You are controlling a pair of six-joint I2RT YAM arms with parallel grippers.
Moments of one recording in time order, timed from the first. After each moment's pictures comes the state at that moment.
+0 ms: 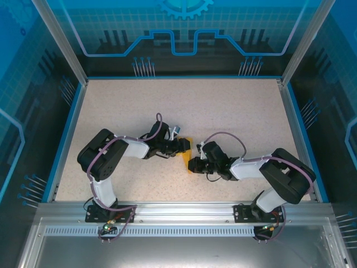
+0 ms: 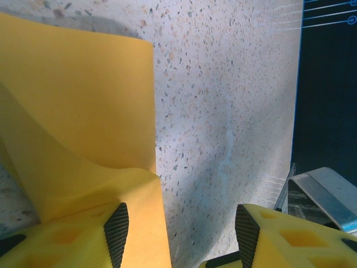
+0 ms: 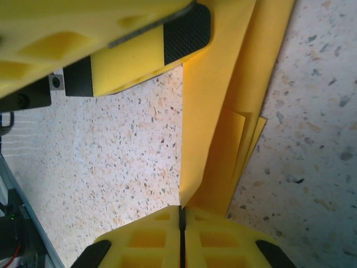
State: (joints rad) left arm -0.54 1.84 0.77 0.34 0.63 -0.89; right arm 0.76 1.53 0.46 0.30 -0.30 0.85
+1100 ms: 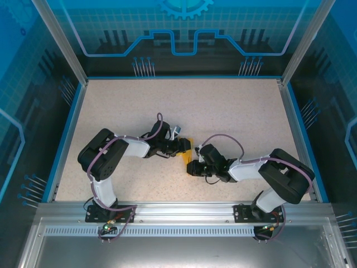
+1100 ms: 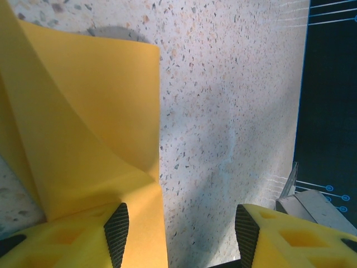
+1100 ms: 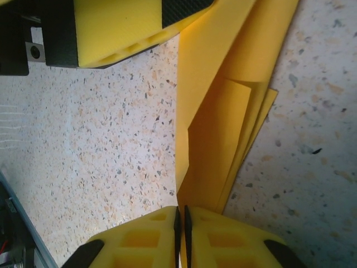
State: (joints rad) left arm -0.54 1.85 0.79 0.30 0.63 -0.89; right arm 0.81 1.53 0.46 0.28 -0.26 0.88
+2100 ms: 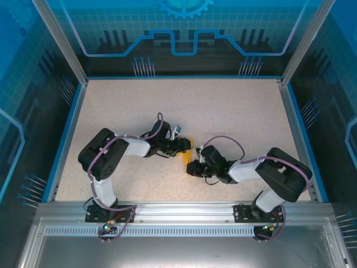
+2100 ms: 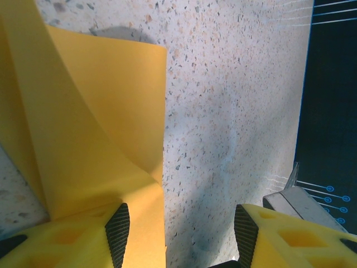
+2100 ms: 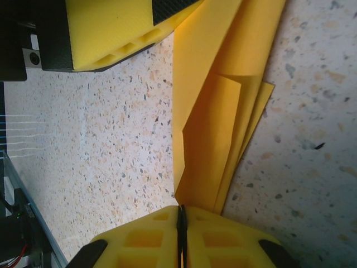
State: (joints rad) left arm -0.54 1.85 0.81 0.28 0.63 -0.89; right arm 0.80 1.56 0.42 0.38 -0.28 0.95
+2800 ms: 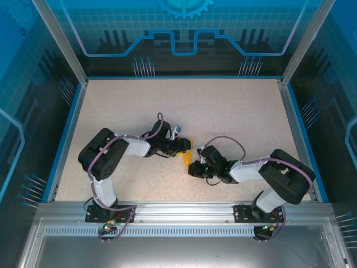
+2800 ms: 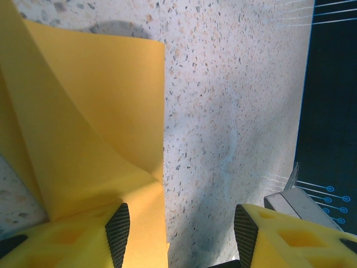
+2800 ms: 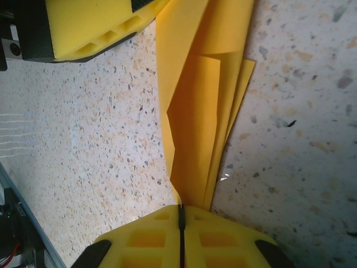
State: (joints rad) left arm -0.54 1.85 0.81 0.27 0.63 -0.89; right arm 0.80 1.53 0.42 0.30 -0.27 0.95
